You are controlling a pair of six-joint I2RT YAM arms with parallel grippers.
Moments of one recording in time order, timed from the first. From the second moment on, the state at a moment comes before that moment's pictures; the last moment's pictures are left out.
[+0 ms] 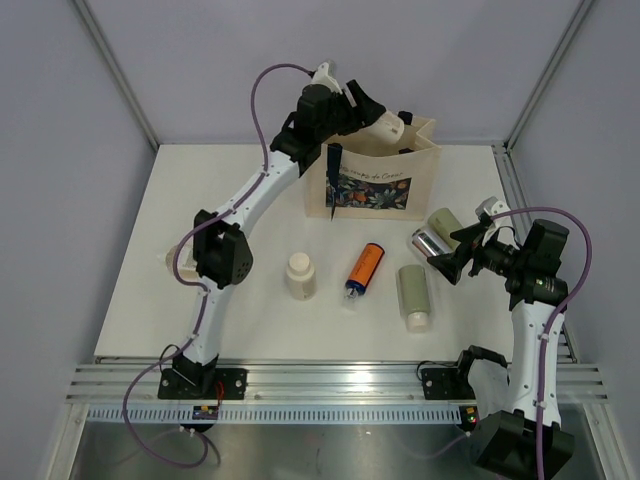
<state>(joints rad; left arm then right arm) -0.54 2.25 2.32 -0.10 0.14 -0.79 -0.35 0.81 0.78 -0.57 -1.12 -0.47</state>
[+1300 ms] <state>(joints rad) -0.69 2.20 2.25 -0.24 -0.01 -0.35 -0.35 0.89 0.84 -0.66 -1.01 -0.52</state>
